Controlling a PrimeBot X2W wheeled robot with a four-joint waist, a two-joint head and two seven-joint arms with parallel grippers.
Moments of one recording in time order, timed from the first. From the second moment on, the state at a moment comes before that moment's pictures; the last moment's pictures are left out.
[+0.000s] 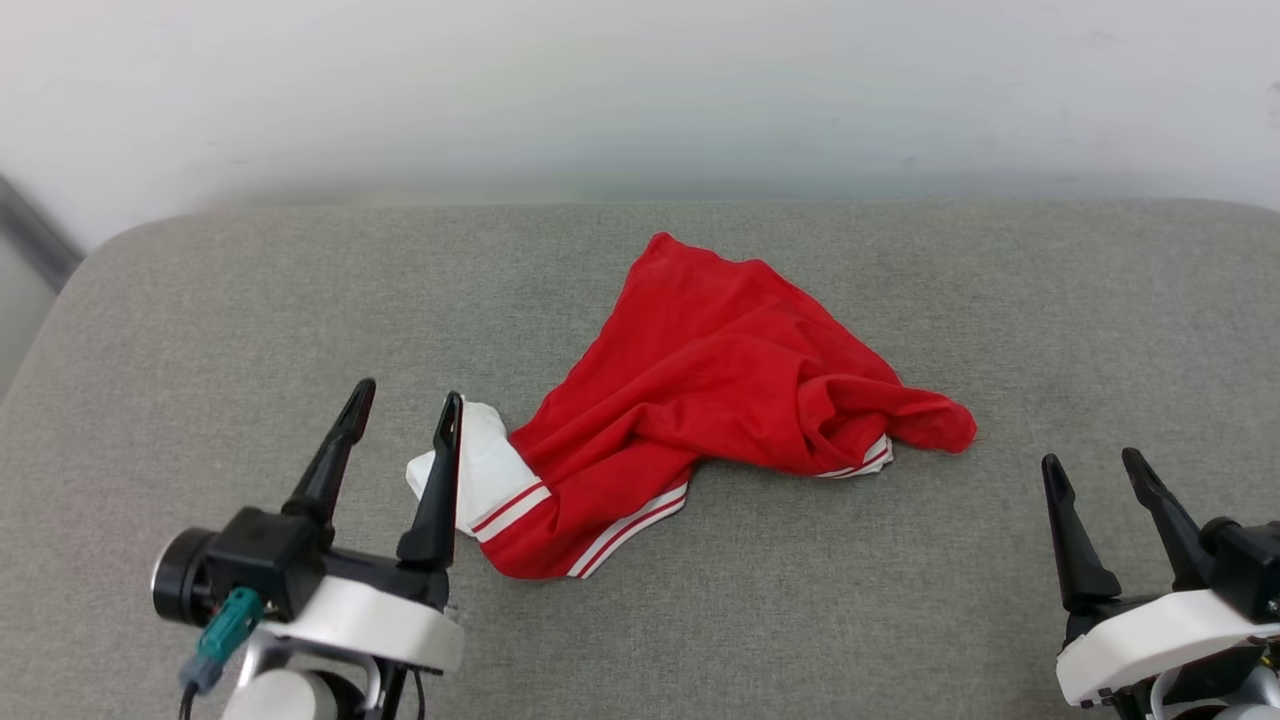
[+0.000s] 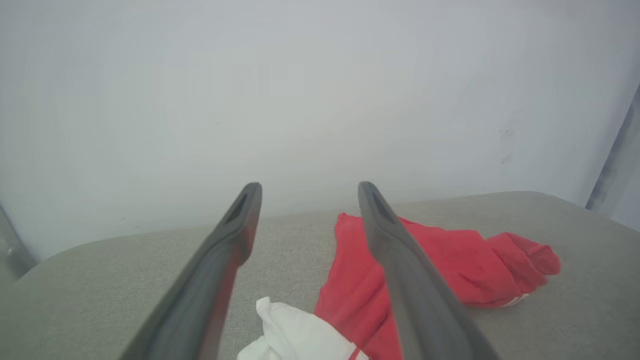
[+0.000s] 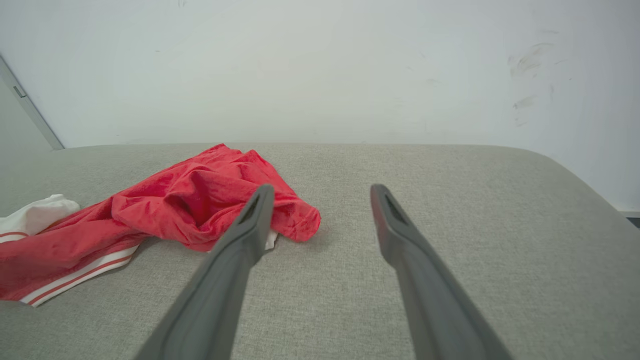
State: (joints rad) left arm -0.14 0.40 -0.37 -0.07 -0.44 0.15 -0.26; right arm 0.01 -0.14 -0.05 0.00 0.19 0.13 -0.05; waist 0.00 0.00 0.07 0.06
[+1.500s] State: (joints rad) left arm -0.84 0.12 -0.74 0.55 -0.44 -0.12 0.21; right arm -0.09 -0.12 0.03 0.05 0.15 0.13 -0.05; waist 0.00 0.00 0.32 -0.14
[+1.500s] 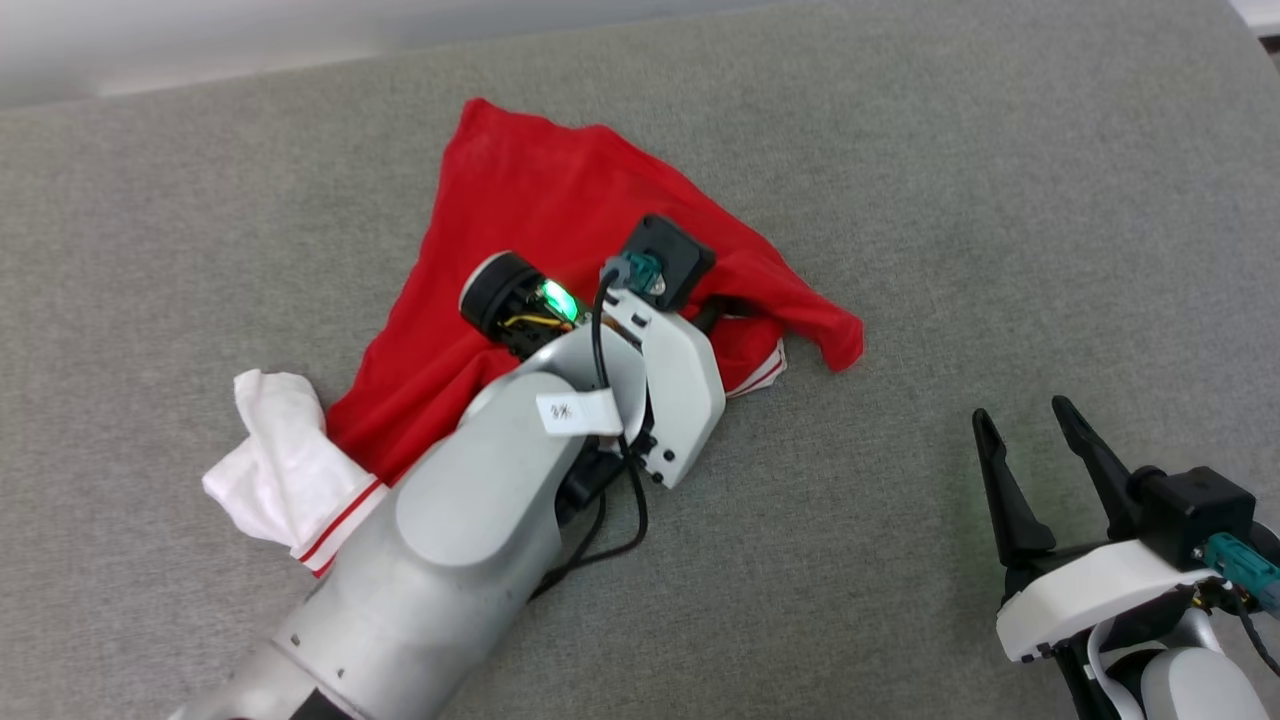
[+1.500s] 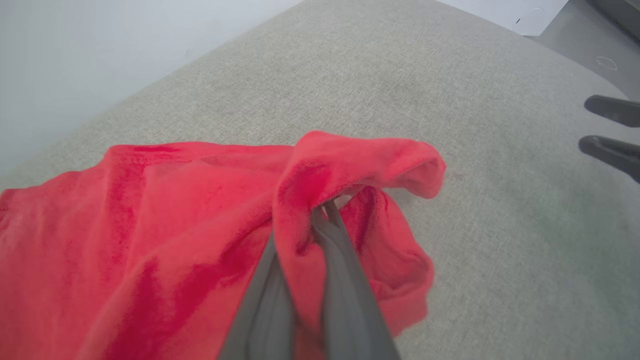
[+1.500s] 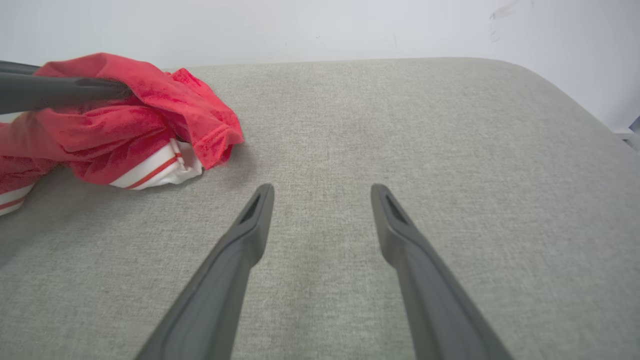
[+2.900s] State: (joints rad) left arm -1.01 0.33 -0.54 0.72 -0.41 0.01 0.11; right arm -0.15 -0.08 0.10 0.14 0.16 0.13 -0.12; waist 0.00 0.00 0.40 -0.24
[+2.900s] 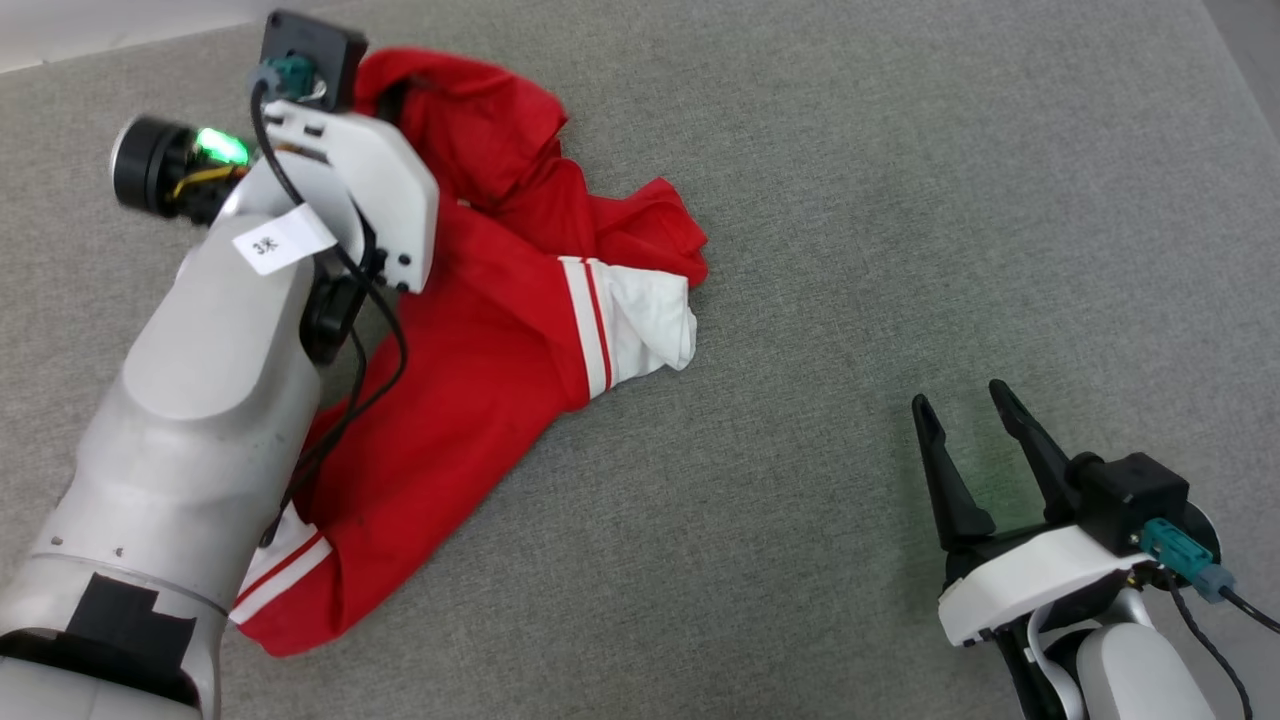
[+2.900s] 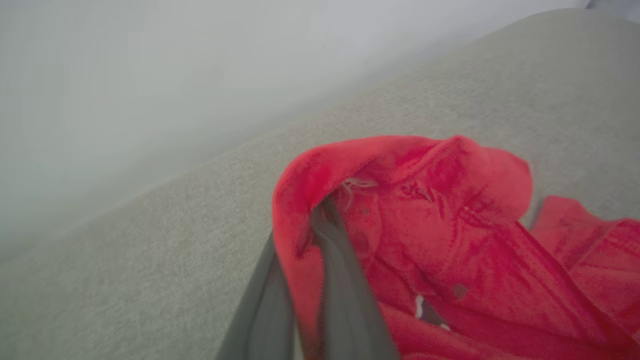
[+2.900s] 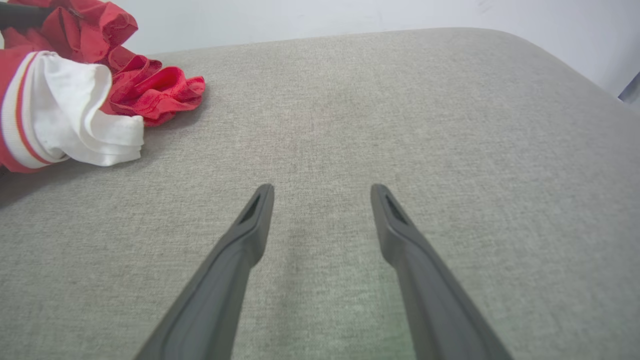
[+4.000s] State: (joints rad) left arm -0.40 0.44 -0.40 0.21 -0.42 0.12 -0.26; right arm -0.02 -0.14 0.04 0.05 0.17 0.13 -0.03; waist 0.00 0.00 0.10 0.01
